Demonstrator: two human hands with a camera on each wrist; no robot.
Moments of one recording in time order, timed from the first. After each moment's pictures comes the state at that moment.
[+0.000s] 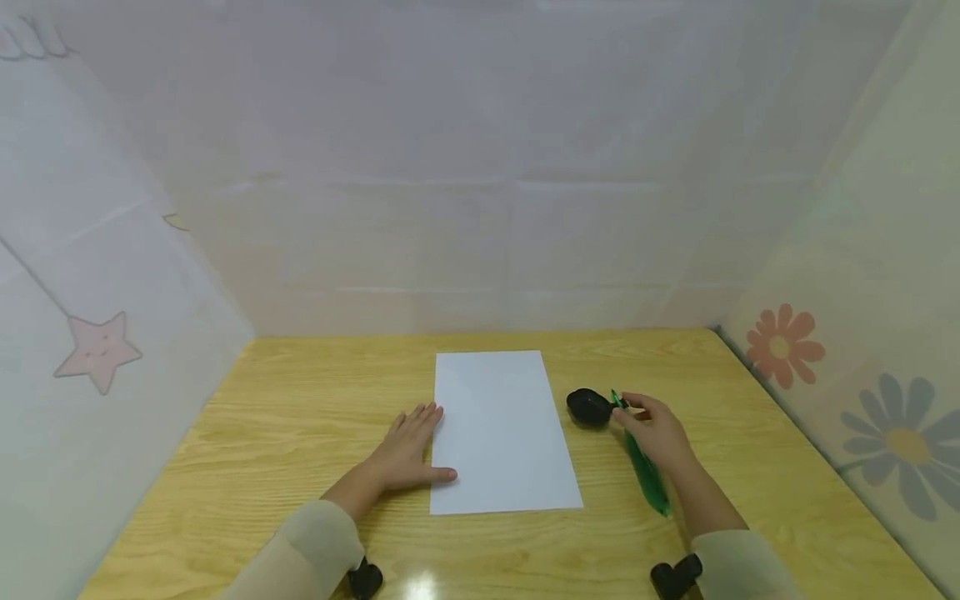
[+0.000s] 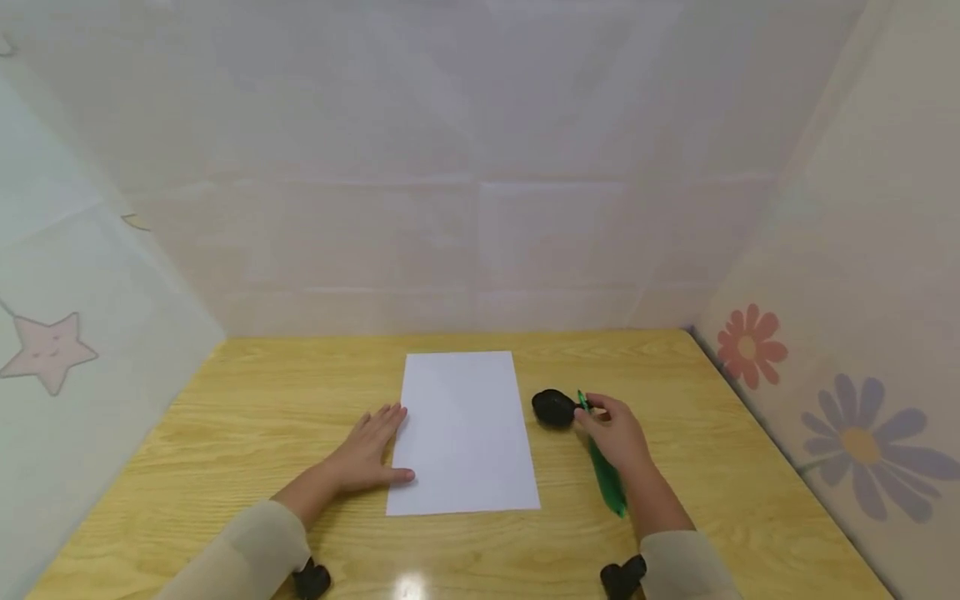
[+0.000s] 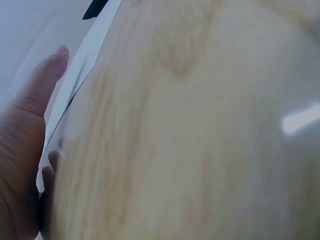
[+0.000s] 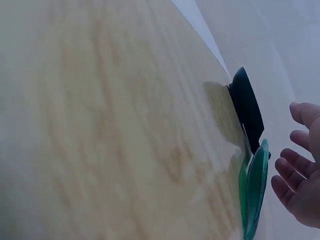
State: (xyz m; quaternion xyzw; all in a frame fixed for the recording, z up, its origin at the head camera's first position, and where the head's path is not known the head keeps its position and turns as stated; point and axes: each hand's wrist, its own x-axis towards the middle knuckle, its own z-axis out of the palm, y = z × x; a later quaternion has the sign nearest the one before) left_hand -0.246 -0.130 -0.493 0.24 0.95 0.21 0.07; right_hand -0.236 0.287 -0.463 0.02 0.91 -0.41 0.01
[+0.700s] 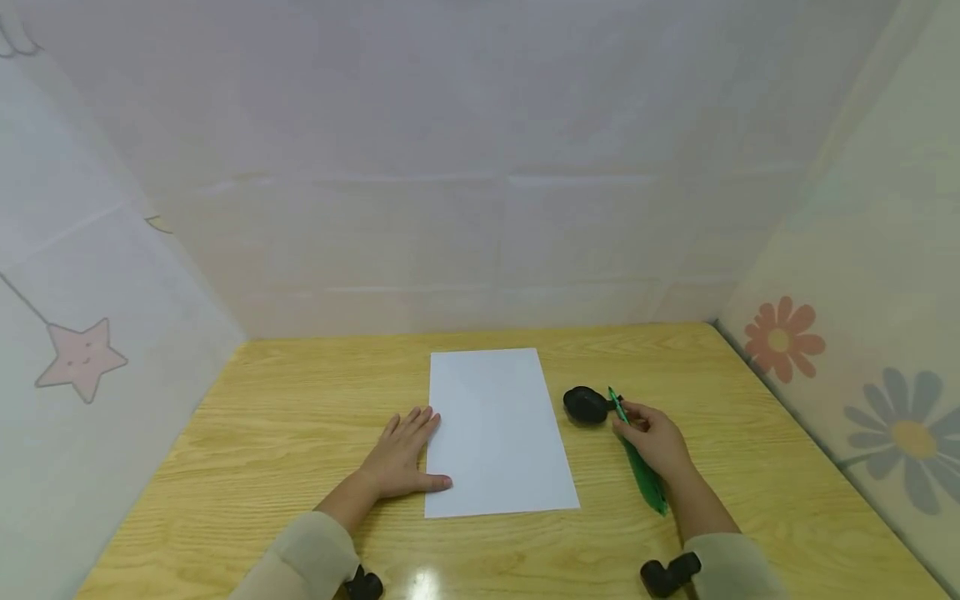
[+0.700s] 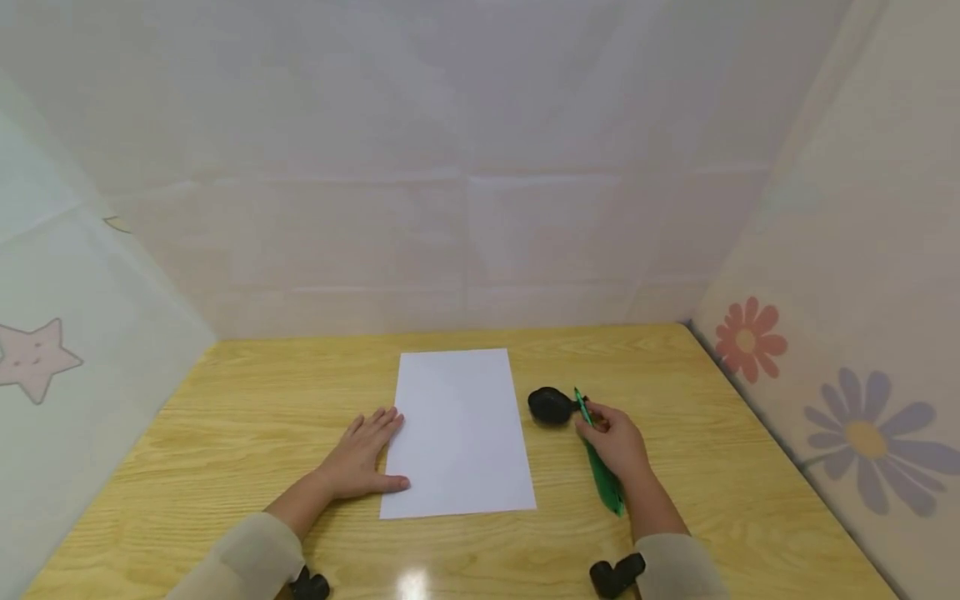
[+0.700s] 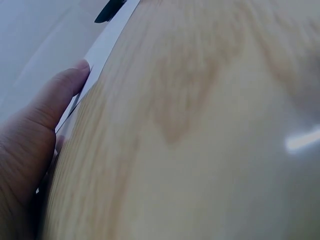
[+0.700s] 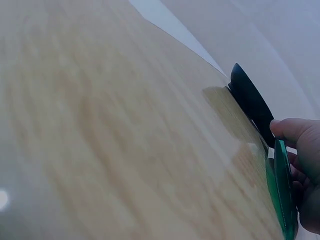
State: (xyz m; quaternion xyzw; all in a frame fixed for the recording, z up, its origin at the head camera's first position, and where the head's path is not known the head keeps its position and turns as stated) left_hand -0.245 -0.130 -0.497 0.25 0.95 0.18 0.06; right_hand -0.243 0.298 -0.493 0.04 0.91 -0.41 -0.01
